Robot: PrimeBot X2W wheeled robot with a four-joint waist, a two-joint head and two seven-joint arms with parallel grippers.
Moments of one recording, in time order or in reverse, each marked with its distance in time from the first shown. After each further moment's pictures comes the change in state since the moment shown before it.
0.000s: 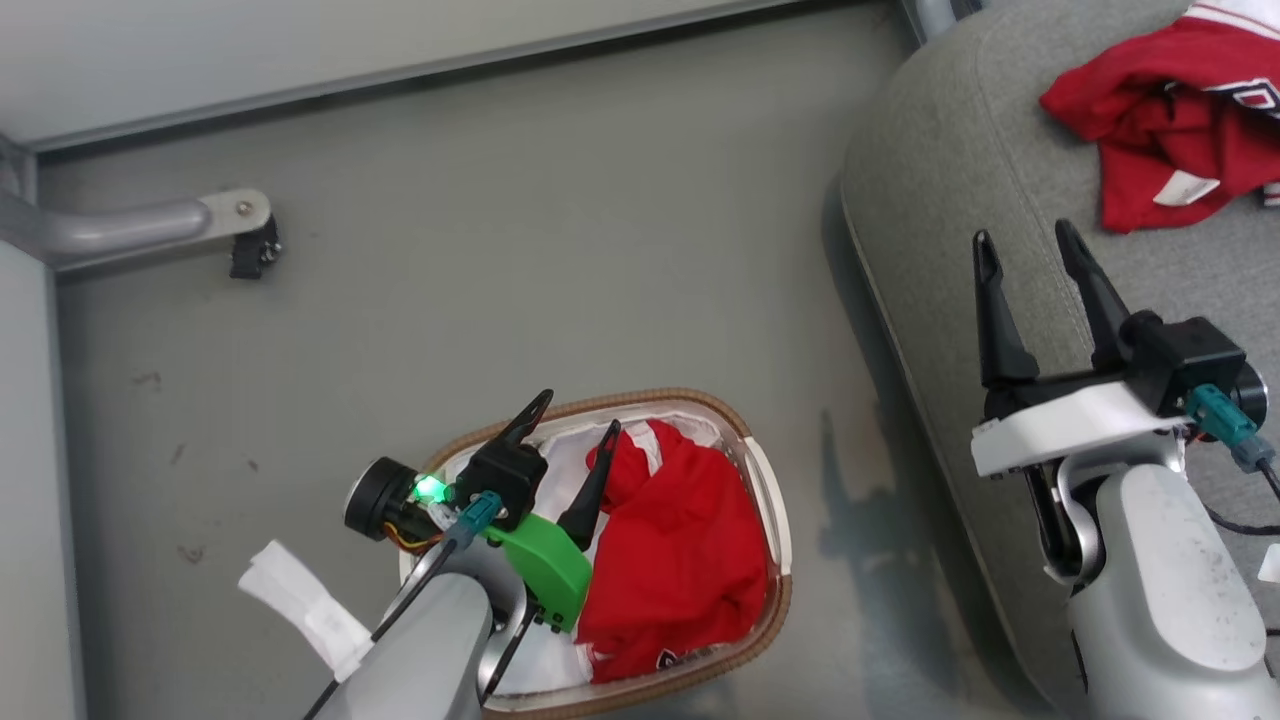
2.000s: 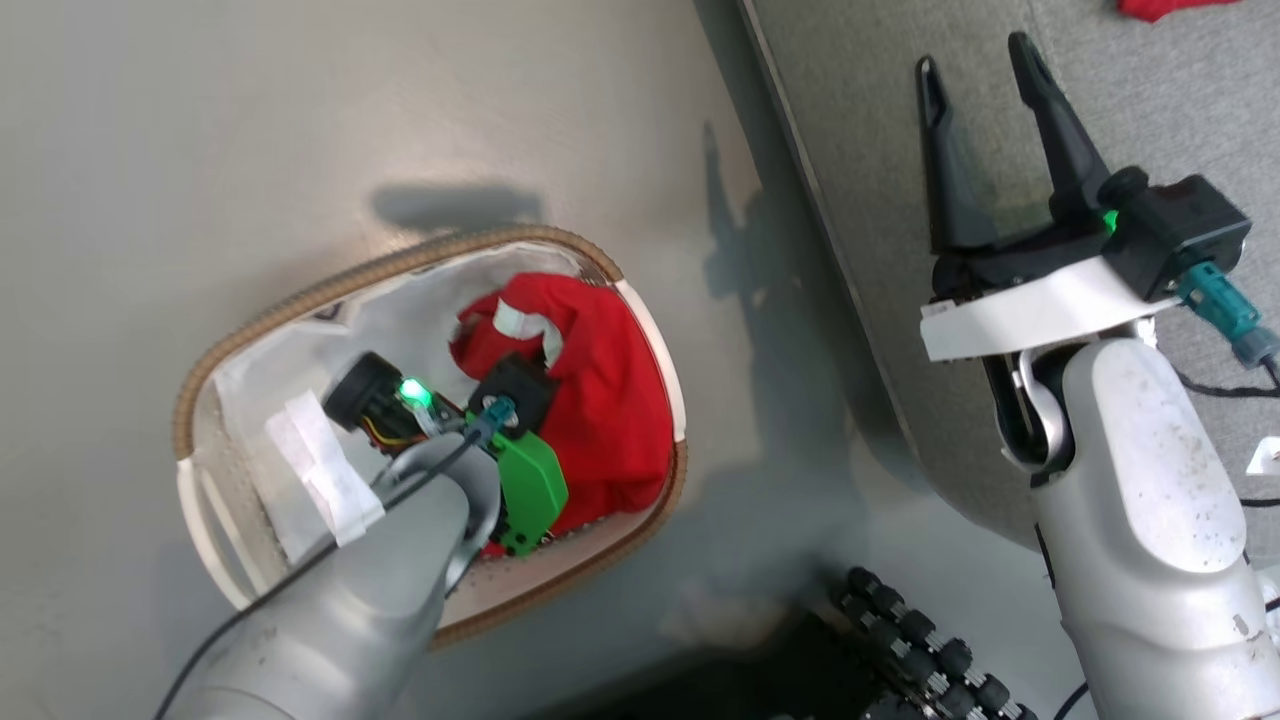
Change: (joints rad) left arm -0.364 0.058 -0.432 0.358 -0.195 0.005 0.002; right arm -0.208 0.001 0.122 -0.076 0.051 0.000 0.000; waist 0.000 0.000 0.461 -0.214
